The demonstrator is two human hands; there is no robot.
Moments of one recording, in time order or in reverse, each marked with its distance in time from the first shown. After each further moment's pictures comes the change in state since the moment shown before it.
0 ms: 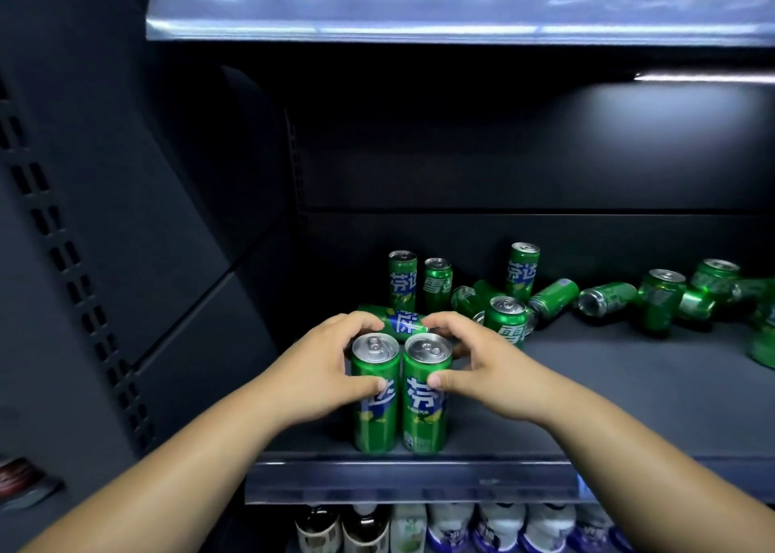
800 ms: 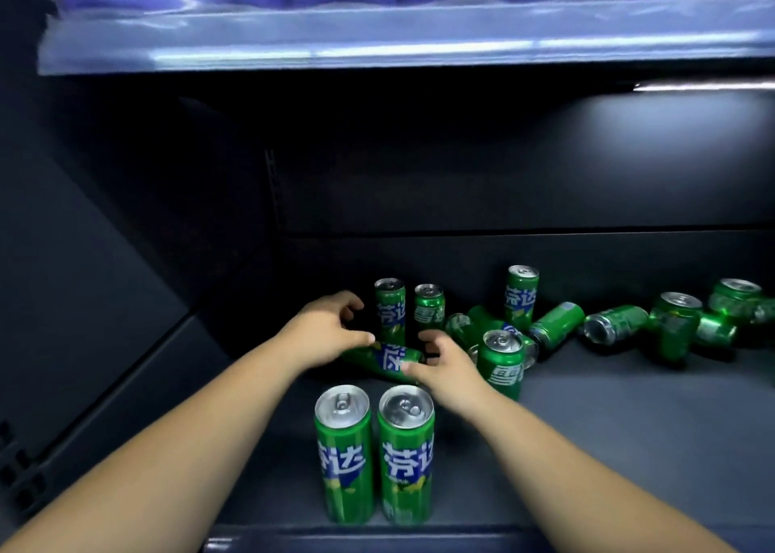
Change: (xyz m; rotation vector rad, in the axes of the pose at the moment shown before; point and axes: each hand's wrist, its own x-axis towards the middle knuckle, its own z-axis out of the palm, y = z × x) left_hand 0.132 -0.039 0.002 0.134 0.036 -0.258; right_hand 0.092 0.066 0.015 0.207 0.264 0.318
